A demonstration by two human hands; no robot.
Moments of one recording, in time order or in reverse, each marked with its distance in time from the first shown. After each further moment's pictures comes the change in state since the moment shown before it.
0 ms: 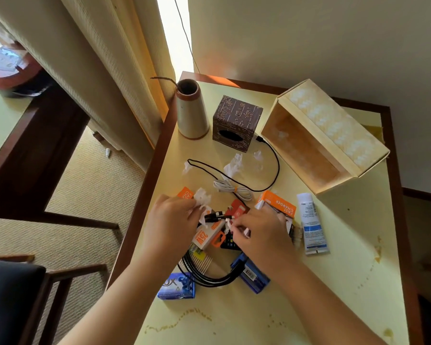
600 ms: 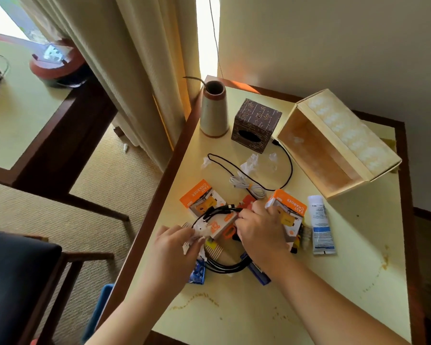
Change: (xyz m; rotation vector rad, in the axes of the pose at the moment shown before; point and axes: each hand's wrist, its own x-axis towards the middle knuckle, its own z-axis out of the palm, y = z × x) left_hand -0.096 -0.026 -0.019 -0.098 -0.034 -0.039; right_hand 0.001 -0.020 0.021 -0.409 -0.082 -0.330
